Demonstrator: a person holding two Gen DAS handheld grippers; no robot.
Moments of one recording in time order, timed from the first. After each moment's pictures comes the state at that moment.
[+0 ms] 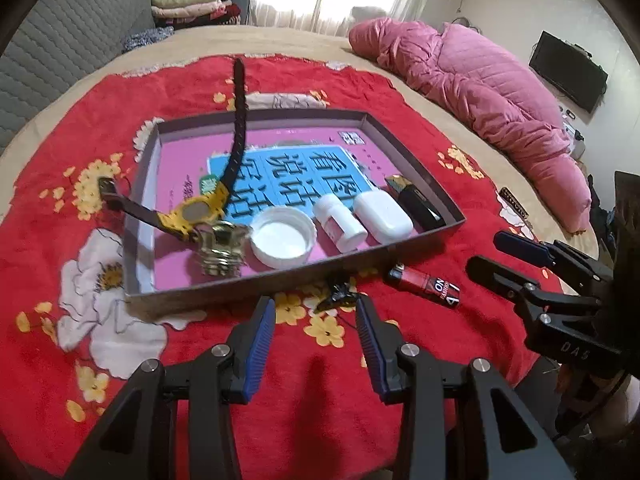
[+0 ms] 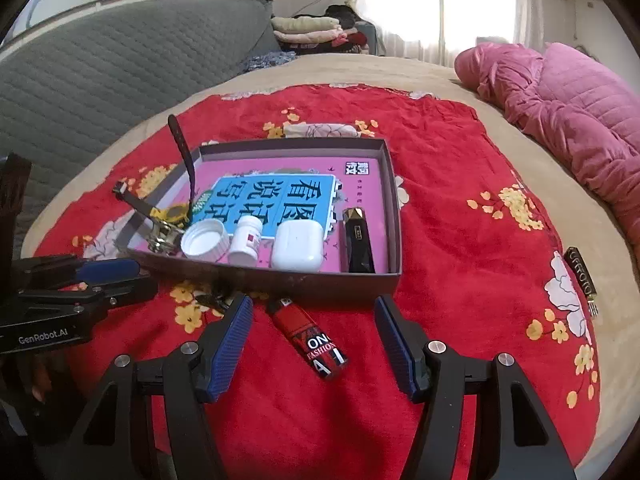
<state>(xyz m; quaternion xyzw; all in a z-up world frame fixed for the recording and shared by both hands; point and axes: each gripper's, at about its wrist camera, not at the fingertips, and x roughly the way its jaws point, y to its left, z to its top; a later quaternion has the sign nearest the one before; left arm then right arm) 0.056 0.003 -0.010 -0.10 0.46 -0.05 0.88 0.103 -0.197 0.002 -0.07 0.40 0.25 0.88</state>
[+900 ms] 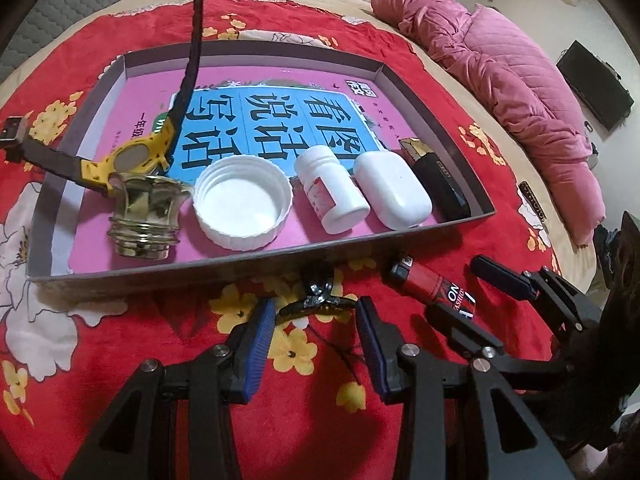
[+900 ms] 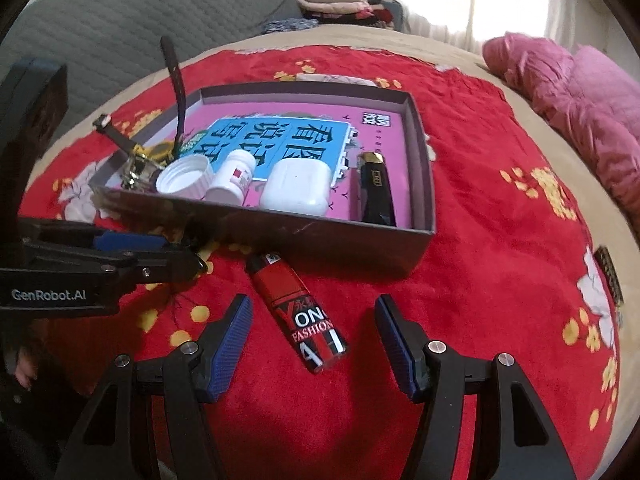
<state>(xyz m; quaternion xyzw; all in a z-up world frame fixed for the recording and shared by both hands) 0.099 -0.014 -0.058 -0.15 0.52 -0.05 0.84 0.120 -0.180 -0.056 -0.13 0.43 0.28 0.85</state>
